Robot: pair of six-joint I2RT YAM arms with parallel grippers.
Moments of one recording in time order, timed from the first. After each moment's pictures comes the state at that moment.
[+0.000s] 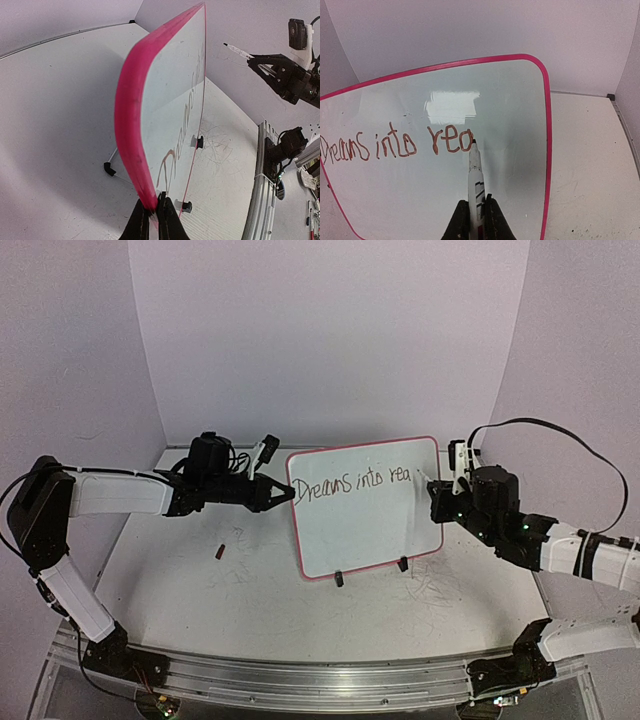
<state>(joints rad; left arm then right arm) -0.63 1.63 1.00 0.20 0.56 -0.23 0.65 1.10 0.66 0.12 0.34 0.25</state>
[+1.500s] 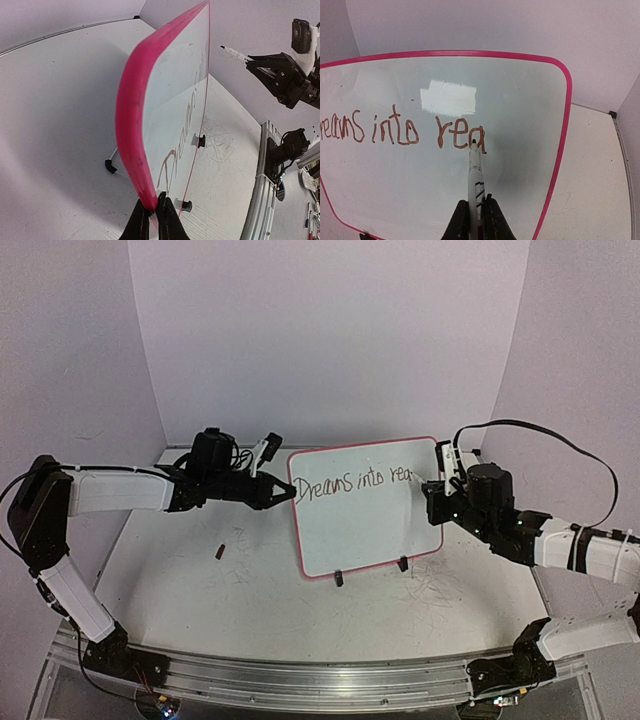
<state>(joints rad) -0.64 1.63 1.05 0.12 0.53 -0.23 0.64 1.16 0.68 0.13 0.29 0.09</state>
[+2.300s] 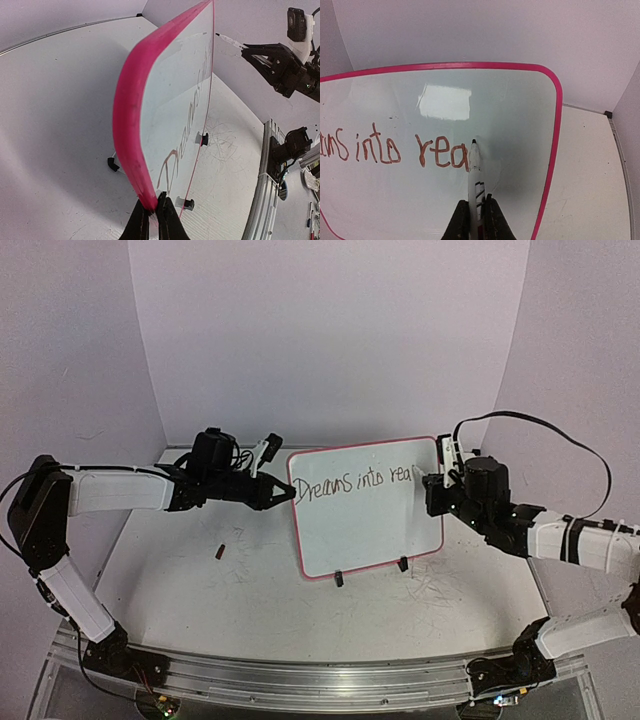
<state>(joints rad) -0.64 1.63 1.05 0.10 0.52 -0.22 0.59 1.22 0.71 0.17 0.29 0.10</state>
